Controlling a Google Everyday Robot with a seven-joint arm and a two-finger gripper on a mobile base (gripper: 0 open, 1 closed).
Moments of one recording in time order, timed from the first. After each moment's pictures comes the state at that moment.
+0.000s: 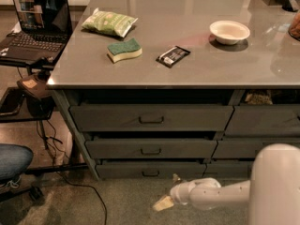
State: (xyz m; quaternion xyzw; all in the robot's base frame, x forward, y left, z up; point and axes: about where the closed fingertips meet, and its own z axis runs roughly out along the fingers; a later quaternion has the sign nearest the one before) arm 0.500 -0.086 0.260 -0.41 0.85 0.17 0.29
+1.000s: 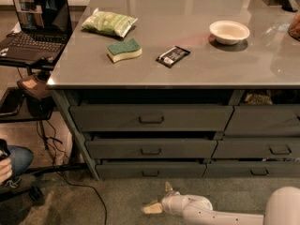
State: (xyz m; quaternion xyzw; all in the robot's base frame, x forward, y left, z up) arm 0.495 -0.032 0.209 -0.31 0.84 0.25 0.37
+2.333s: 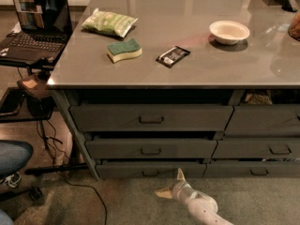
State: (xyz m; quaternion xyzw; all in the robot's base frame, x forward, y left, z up) arm 0.588 -0.117 0.180 -0.30 0.81 0.12 0.48
